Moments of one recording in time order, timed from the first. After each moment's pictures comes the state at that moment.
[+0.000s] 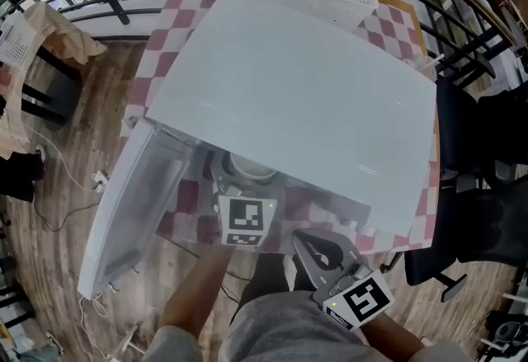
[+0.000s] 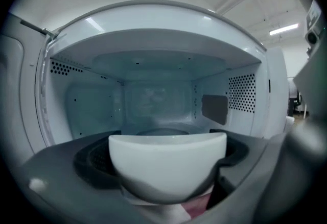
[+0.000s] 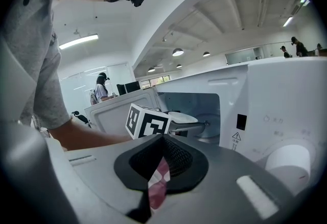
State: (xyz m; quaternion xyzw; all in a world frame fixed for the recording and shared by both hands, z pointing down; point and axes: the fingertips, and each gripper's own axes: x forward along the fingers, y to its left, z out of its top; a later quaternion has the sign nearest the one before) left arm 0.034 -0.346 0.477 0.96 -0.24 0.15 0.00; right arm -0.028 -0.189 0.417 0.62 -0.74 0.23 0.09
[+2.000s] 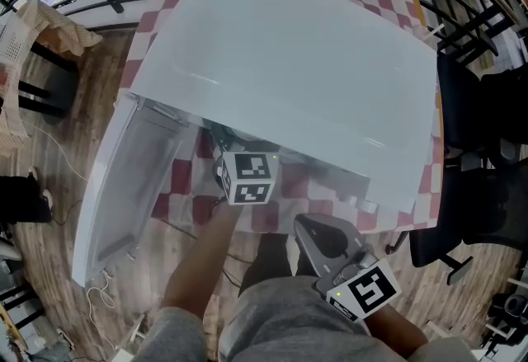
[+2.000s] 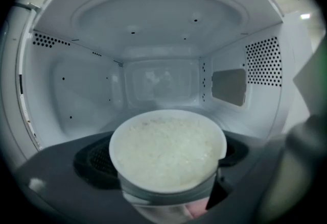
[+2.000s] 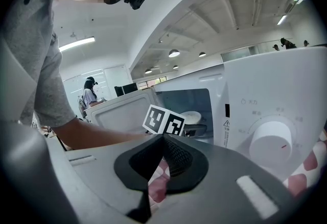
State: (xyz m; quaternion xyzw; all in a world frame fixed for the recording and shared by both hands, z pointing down) left arm 0.054 -0.363 0.526 0.94 -0.27 0.22 0.02; right arm -0.024 -0.168 0.423 0.63 -0.73 0.25 0.07
